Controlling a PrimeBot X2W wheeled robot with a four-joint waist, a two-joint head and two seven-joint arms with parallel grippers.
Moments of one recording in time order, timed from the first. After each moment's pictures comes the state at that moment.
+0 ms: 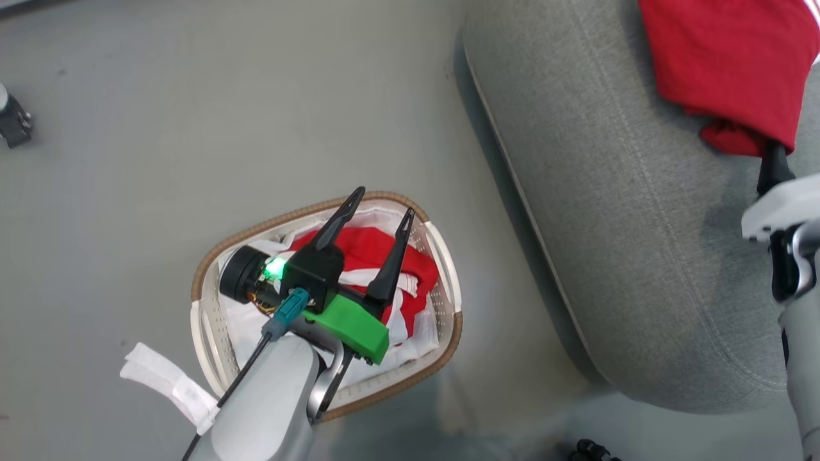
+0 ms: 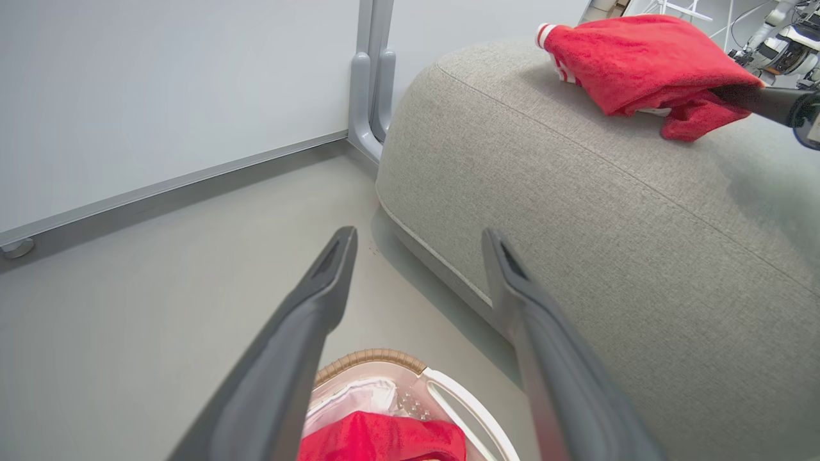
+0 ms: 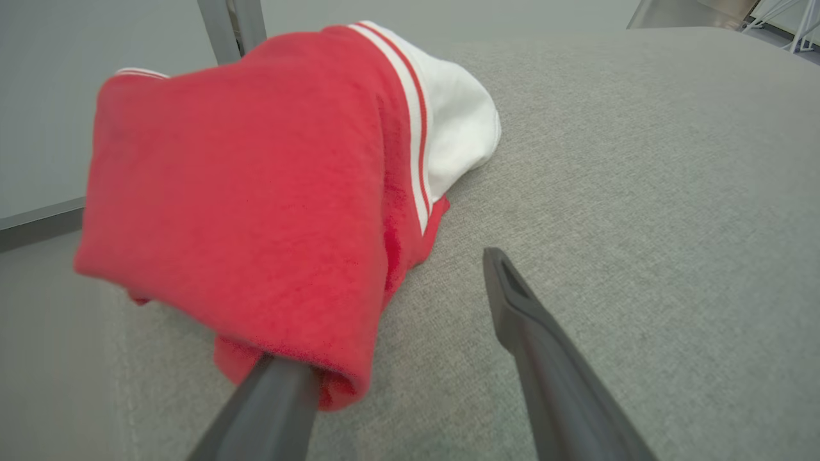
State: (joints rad) left arm -0.45 0.06 -0.51 0.40 -0.22 -0.13 -0.26; right arm -0.69 -0.24 -0.25 0.75 0.19 0.13 -0.26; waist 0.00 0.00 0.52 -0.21
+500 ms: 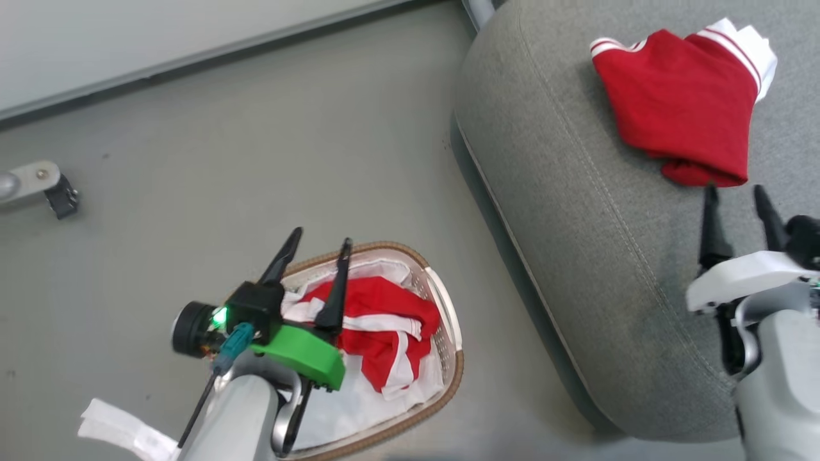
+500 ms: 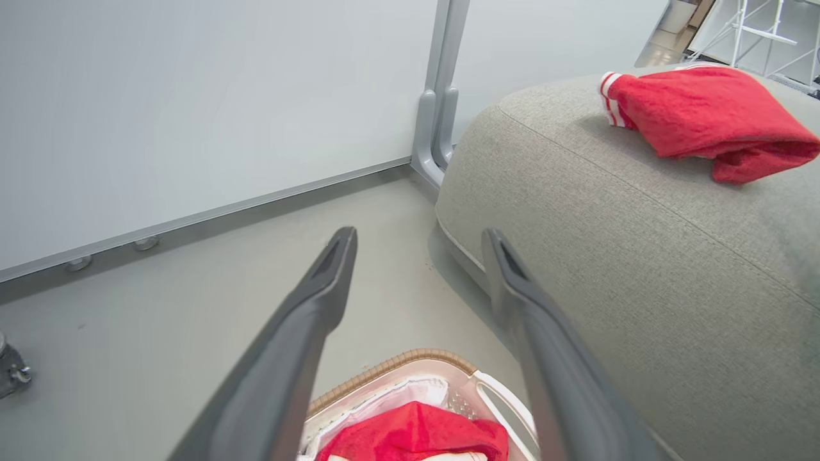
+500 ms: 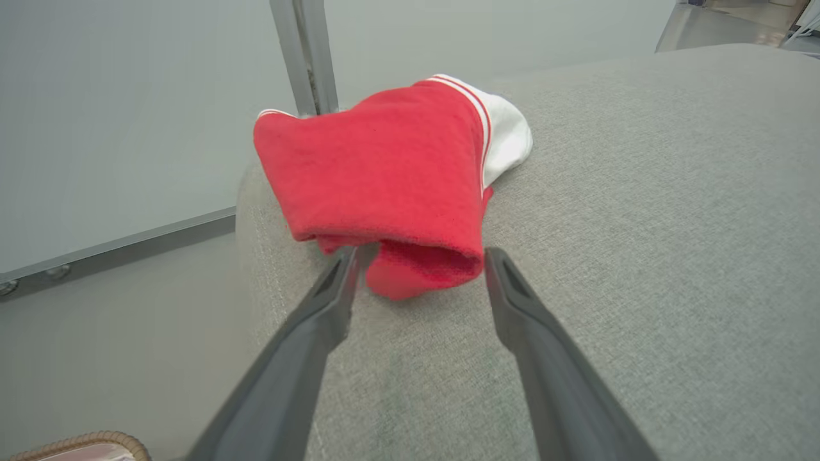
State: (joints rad) left arm -0.31 0.05 -0.34 0.40 -0.20 -0.12 -0.26; right arm -0.44 -0.15 -0.17 0.54 0.22 0.13 -0.26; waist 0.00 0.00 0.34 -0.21
